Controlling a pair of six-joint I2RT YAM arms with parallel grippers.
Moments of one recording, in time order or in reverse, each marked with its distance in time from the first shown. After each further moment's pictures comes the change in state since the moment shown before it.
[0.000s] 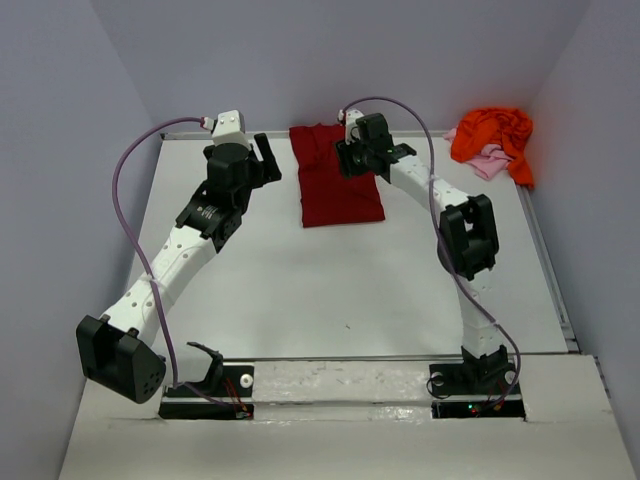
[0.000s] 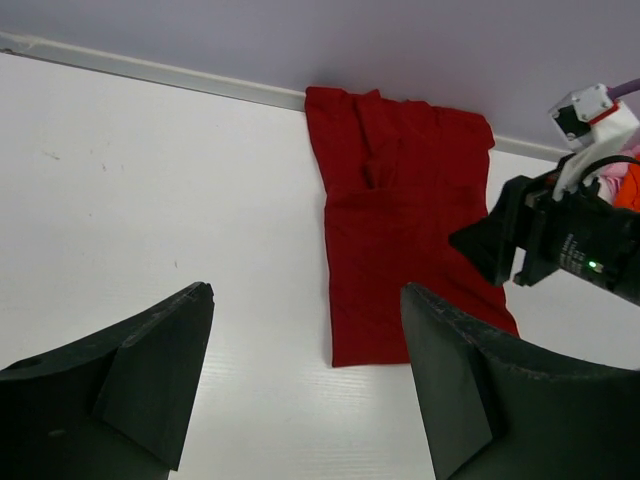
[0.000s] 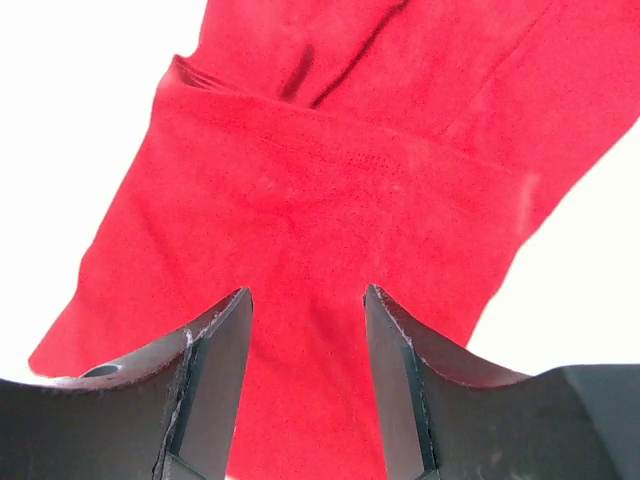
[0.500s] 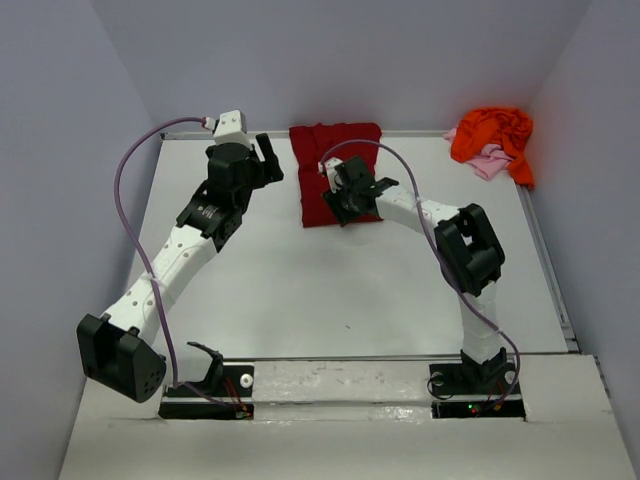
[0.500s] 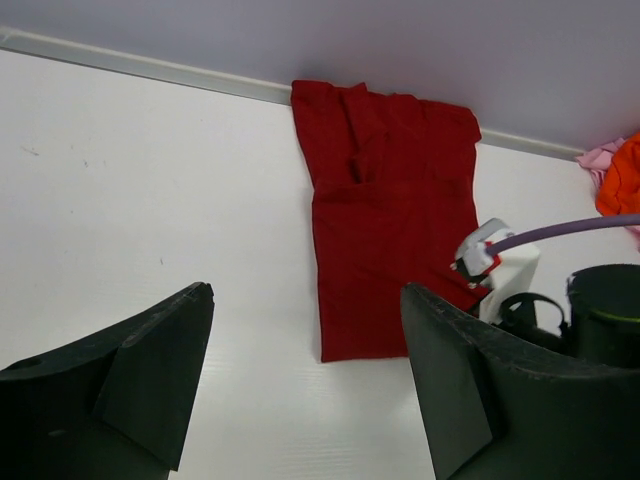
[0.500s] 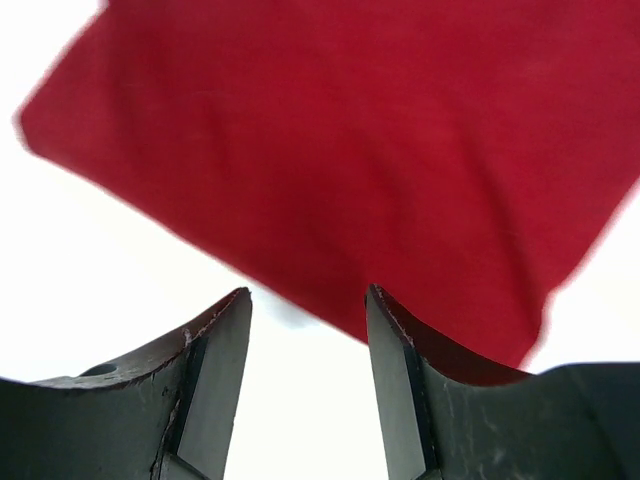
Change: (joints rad) left arm 0.000 0.002 0.000 0.000 0.031 -0.014; right arm 0.121 -0.238 -0.446 -0.011 0.101 -0.074
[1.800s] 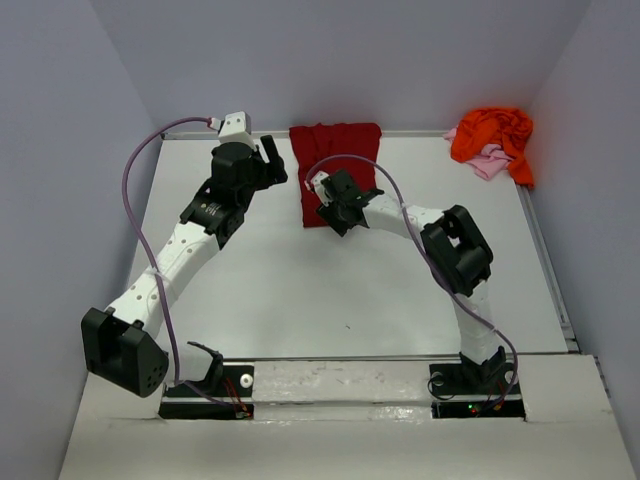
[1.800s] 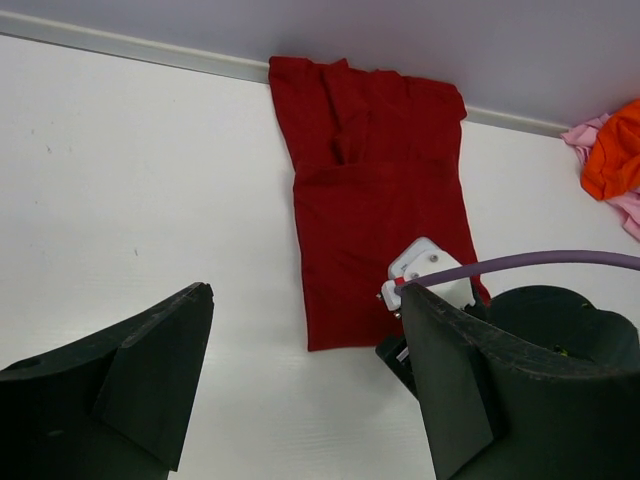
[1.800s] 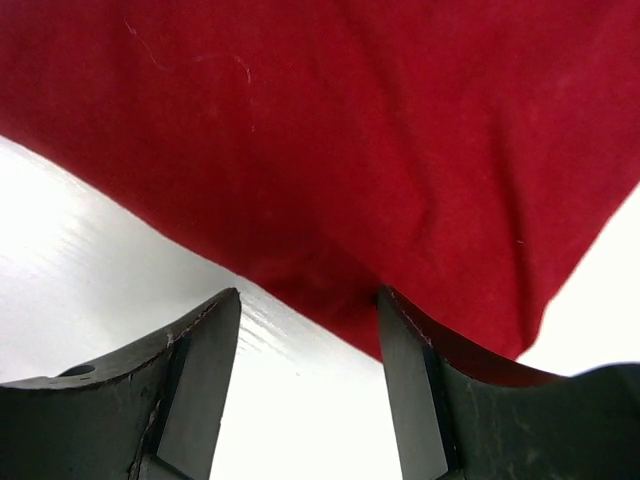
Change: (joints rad) left arm 0.007 0.031 0.000 0.000 0.065 -0.019; right arm 0.103 0.045 -0.015 0.016 0.245 -0.162
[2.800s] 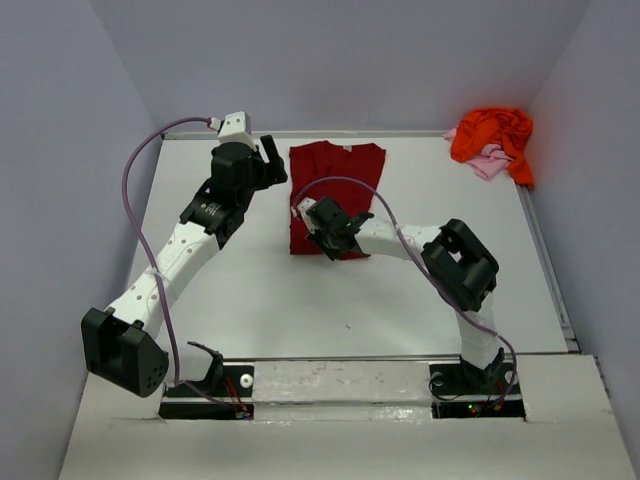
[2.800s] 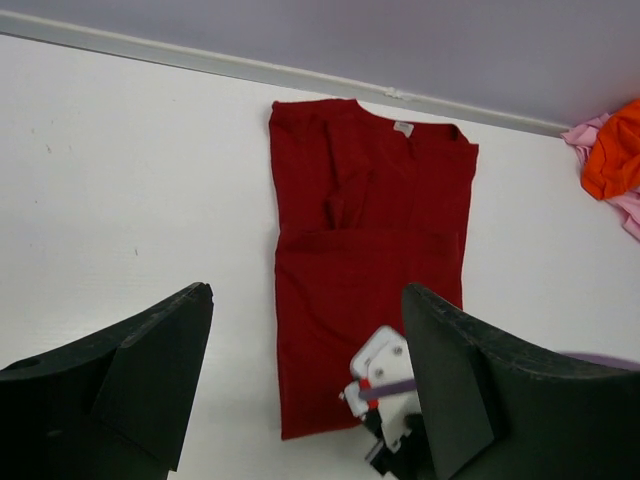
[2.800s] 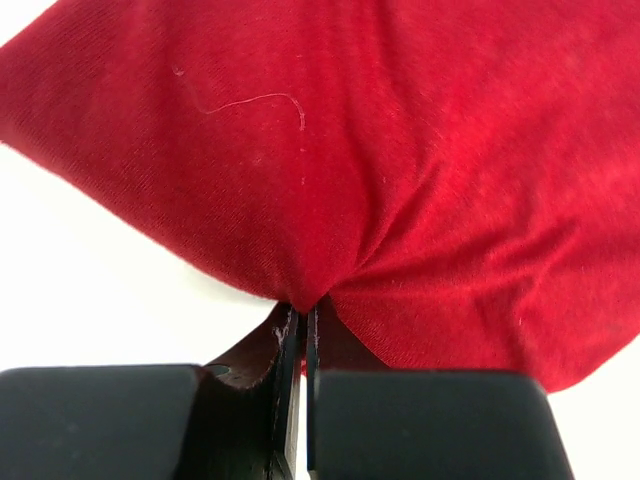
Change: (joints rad) left arm 0.002 0.000 0.000 0.000 0.002 0.000; right arm 0.116 -0.061 -0.141 0.026 -0.127 0.155
